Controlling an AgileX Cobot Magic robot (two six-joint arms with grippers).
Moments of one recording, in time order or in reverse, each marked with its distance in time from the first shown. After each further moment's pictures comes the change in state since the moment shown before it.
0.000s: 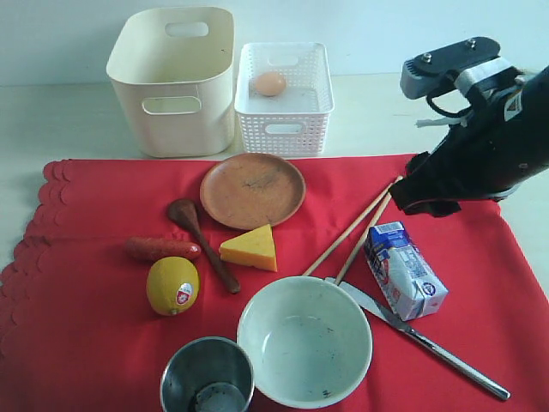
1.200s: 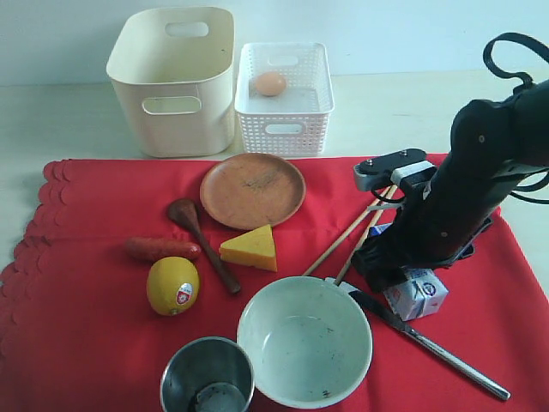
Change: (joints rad) left arm 0.000 0.000 0.000 0.000 0.000 0.000; right arm 0.003 0.405 0.001 0.122 -0.109 -0.049
